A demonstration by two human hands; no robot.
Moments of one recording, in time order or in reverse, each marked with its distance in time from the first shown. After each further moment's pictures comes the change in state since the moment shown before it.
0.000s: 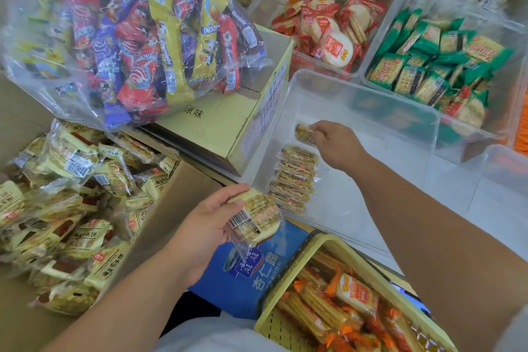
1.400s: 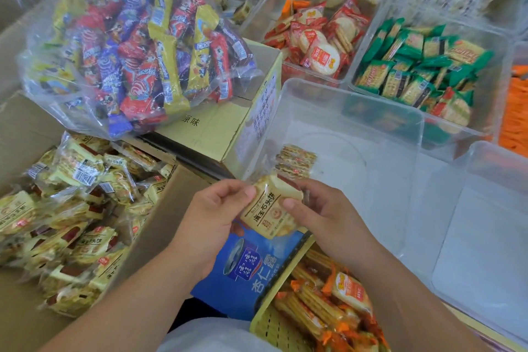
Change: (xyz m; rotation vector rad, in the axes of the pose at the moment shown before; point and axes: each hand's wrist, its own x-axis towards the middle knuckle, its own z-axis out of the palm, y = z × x) left_hand -0.024 0.022 0.034 0.109 0.073 0.244; right_hand -0.169 -0.050 -0.006 0.869 -0.133 -0.150
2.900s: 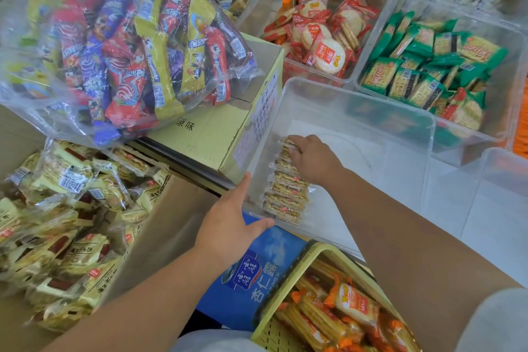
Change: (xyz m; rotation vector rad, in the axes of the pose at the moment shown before) left_hand 0.062 -0.056 -0.004 0.876 0.035 0.115; right_hand 0.170 0.081 -0.042 -0.956 -0.016 0.259
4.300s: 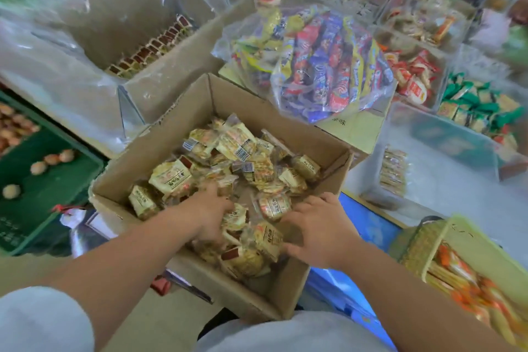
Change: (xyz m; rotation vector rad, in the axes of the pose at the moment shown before) left_hand -0.064 -0.264 -0.246 0.673 -0.468 0.029; right_hand -0.198 -0.308 0.141 -0.673 -0.044 -0.386
